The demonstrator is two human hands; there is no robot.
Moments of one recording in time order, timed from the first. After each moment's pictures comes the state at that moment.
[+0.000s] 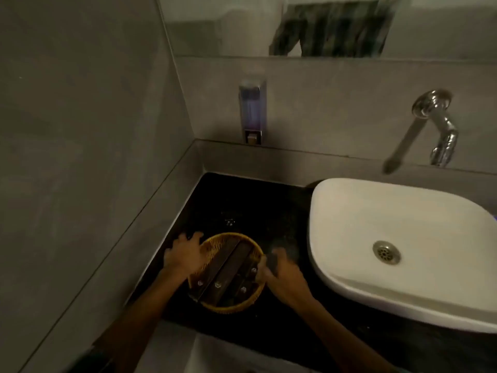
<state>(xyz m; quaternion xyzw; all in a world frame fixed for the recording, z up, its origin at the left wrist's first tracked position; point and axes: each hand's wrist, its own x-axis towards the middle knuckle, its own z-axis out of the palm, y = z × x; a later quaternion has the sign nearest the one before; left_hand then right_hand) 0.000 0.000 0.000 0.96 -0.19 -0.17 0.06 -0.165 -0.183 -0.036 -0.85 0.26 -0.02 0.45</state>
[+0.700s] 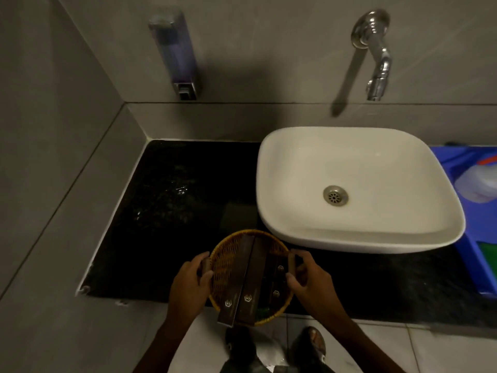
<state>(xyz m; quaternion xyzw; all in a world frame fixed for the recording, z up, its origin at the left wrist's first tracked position) -0.167 -0.039 -0.037 0.91 -0.16 -0.23 0.31 -0.337 -0.239 -0.055 -0.79 0.34 -0.06 0.50</state>
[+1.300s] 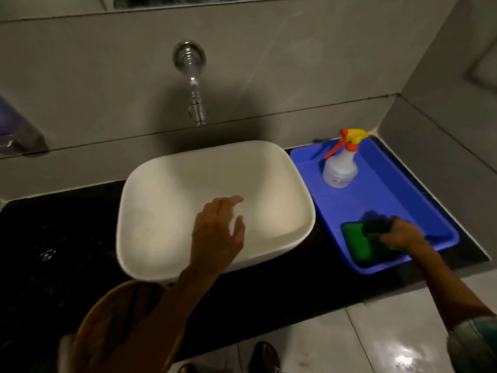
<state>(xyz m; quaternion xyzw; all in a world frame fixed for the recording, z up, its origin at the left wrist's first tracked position) -0.290 -0.348 0.037 0.78 -0.52 -0.03 0.35 -0.610 -0.592 -0.029 -0.71 0.67 0.08 0.20</state>
